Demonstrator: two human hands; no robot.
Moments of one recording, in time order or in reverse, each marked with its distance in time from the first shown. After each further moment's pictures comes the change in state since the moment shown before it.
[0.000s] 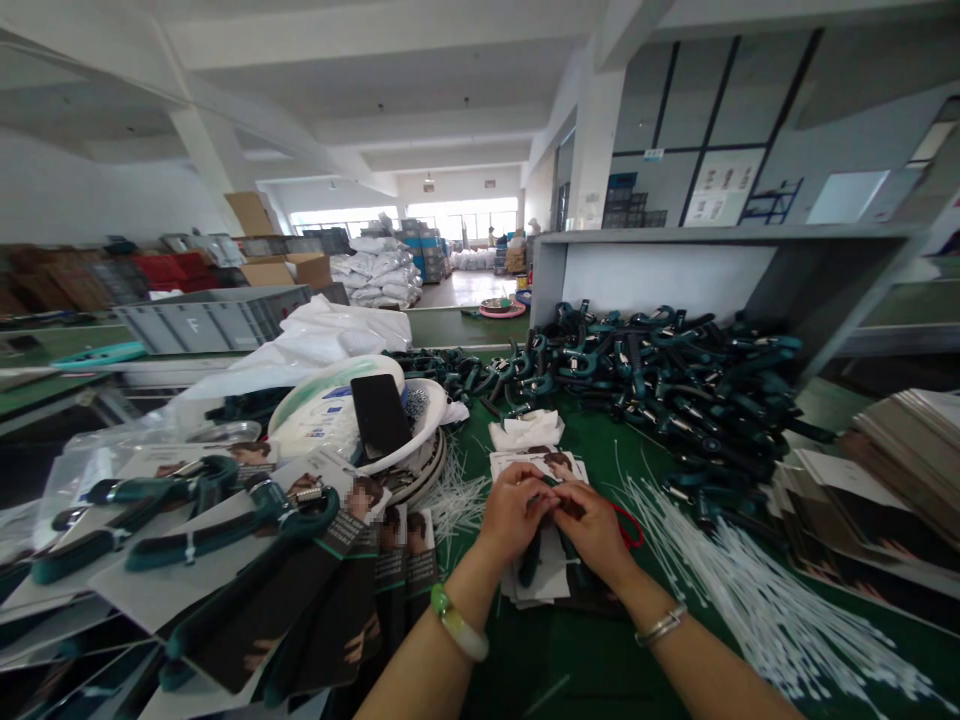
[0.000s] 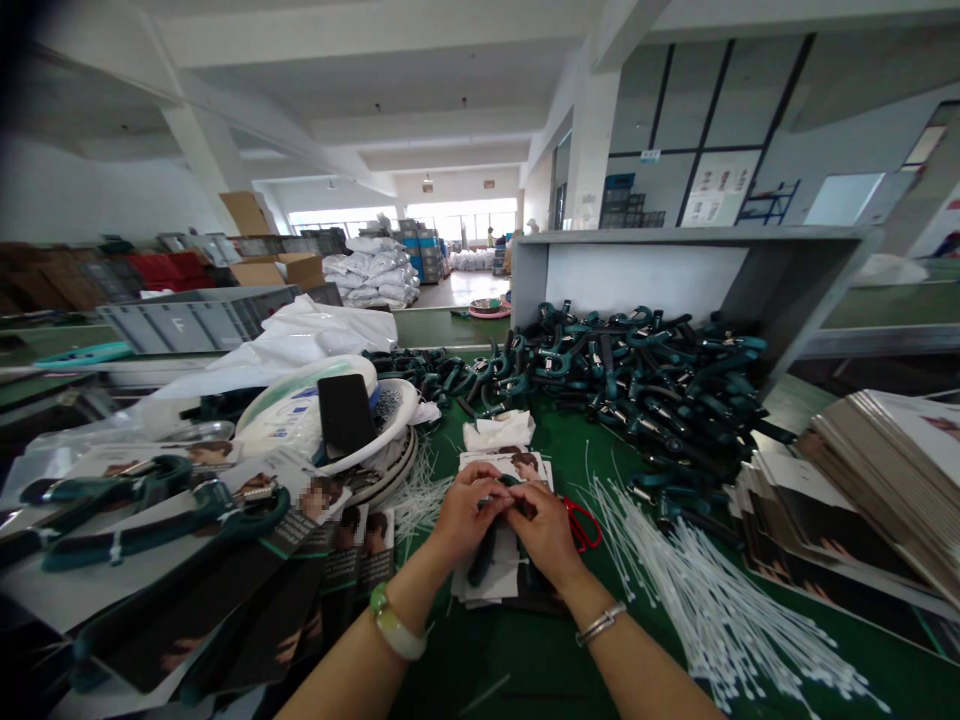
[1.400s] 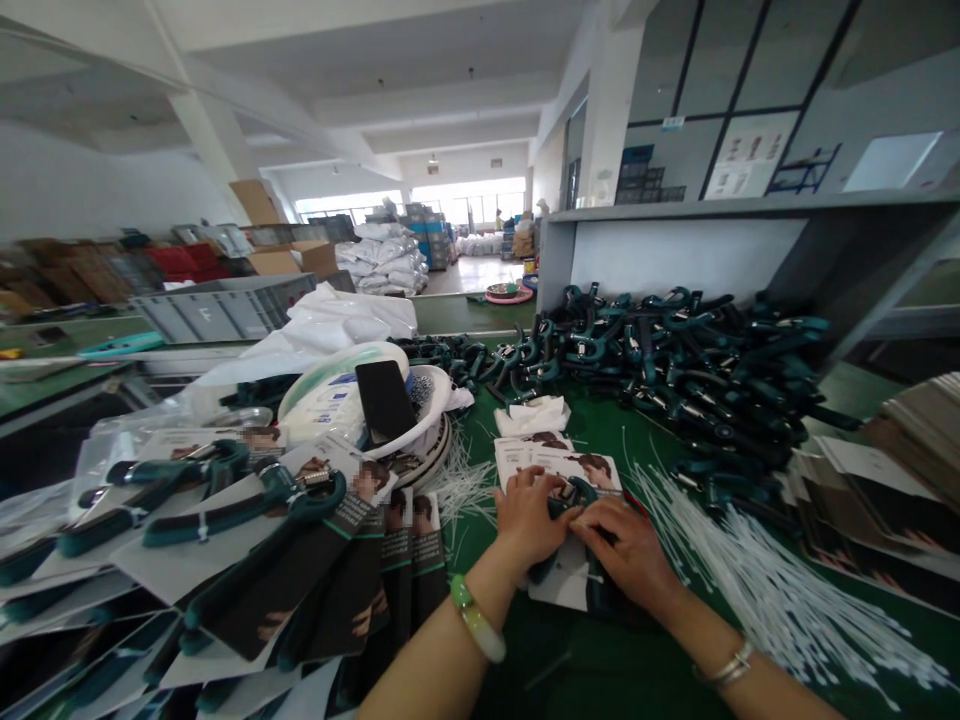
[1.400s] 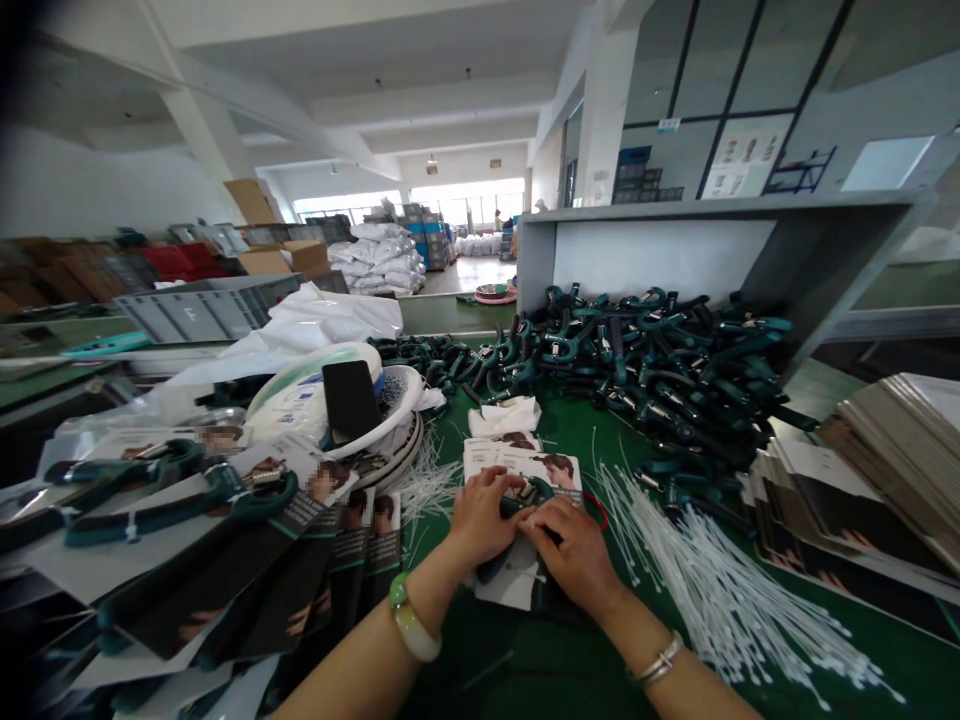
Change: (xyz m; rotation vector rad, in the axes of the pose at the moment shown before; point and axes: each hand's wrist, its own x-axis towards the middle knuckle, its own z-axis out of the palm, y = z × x) left_hand -0.011 0.024 0.016 0.326 -0.203 -0.418; right_hand -0.031 -0.007 -0.034 -0.141 -0.126 -0.236
